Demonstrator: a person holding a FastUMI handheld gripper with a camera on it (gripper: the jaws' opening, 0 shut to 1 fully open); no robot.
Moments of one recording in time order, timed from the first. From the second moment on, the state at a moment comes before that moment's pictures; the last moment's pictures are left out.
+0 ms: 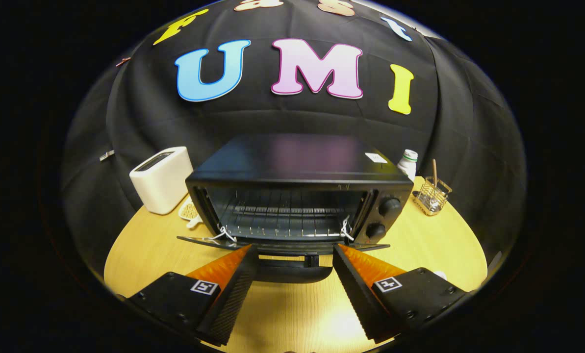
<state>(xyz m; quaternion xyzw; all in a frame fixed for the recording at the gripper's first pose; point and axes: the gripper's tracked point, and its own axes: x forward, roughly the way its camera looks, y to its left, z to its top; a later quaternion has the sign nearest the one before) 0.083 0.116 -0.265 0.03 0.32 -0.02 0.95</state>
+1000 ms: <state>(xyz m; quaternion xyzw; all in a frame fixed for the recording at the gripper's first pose) -0.026 0.001 -0.248 0.00 0.38 0.01 0.92</state>
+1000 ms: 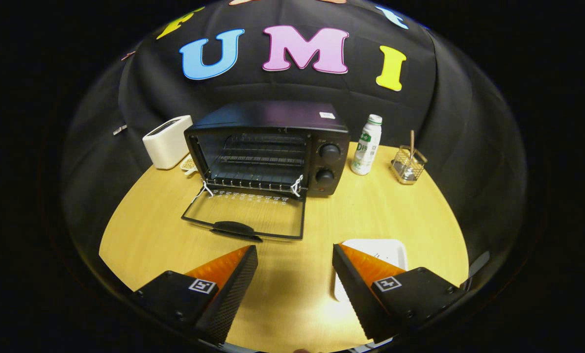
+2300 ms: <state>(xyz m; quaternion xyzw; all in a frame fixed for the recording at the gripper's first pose) -0.064 -0.213 -0.361 0.05 0.57 -0.03 0.82</state>
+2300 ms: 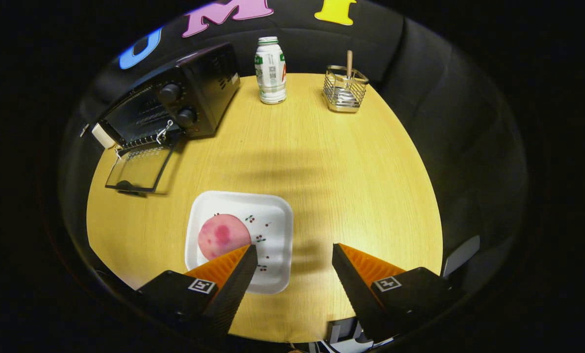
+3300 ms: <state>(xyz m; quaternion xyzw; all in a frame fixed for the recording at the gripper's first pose) -0.067 -0.198 -0.408 0.11 0.65 -0.03 0.76</state>
